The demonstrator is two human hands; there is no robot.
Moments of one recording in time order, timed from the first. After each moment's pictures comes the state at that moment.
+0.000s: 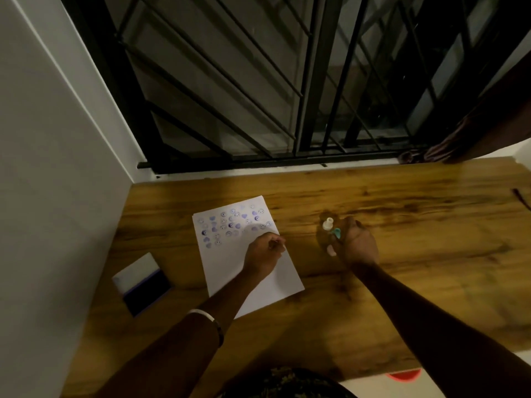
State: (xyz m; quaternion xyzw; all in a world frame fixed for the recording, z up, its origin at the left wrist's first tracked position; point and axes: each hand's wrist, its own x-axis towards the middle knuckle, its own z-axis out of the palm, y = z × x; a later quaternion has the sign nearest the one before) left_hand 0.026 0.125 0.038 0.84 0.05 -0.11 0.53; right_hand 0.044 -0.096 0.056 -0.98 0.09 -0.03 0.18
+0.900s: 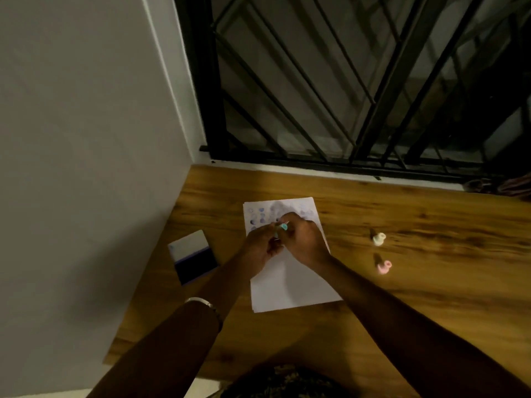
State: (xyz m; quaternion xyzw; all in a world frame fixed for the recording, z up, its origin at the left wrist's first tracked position) left_hand 0.019 0.221 0.046 0.47 0.28 -0.11 0.83; right_hand 0.045 0.104 0.064 -0.91 -0.17 0.04 0.37
